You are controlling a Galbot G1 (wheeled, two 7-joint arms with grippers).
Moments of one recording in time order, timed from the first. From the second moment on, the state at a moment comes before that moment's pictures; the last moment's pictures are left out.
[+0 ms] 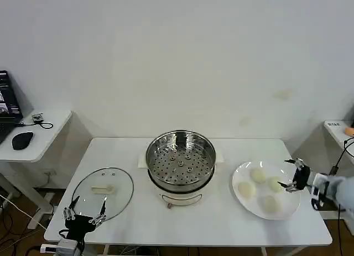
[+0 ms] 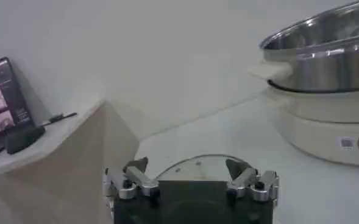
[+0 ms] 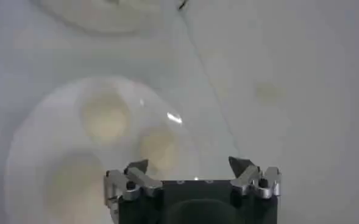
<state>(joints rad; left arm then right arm) 1.73 -1.34 -0.75 -2.13 0.10 0.20 0.06 -0.85 0.53 0.32 1.50 -0.26 -0.09 -0.94</state>
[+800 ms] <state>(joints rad) 1.73 -1.36 -0.79 -2.14 0.14 0.18 0.08 -0.27 0.74 -0.29 1.05 -0.41 0.05 -1.12</state>
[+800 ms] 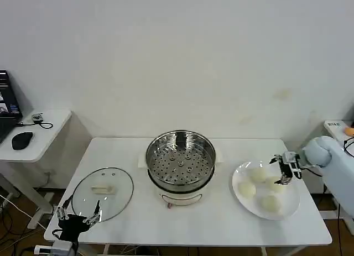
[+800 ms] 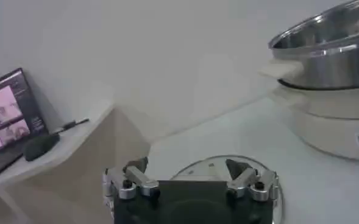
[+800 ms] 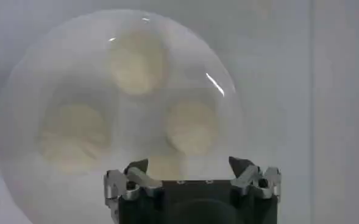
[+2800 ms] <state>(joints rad) 1.73 -1.34 -0.79 -2.13 0.15 0.16 0.10 0.26 0.78 -0.70 1.20 -0.16 0.01 -1.13</state>
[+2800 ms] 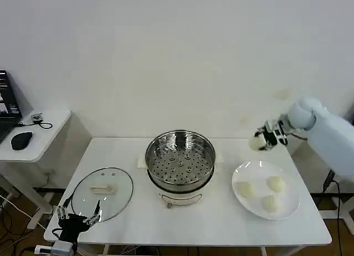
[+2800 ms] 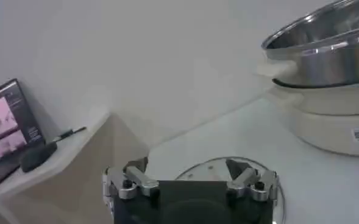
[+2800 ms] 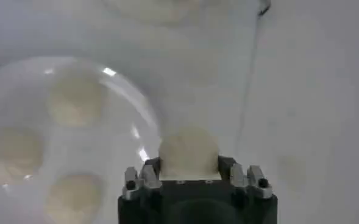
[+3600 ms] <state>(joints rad) 1.75 -1.35 -0.83 -2.12 0.11 0.15 0.10 0.40 1.18 -0.99 1.12 -0.07 0.19 -1.07</state>
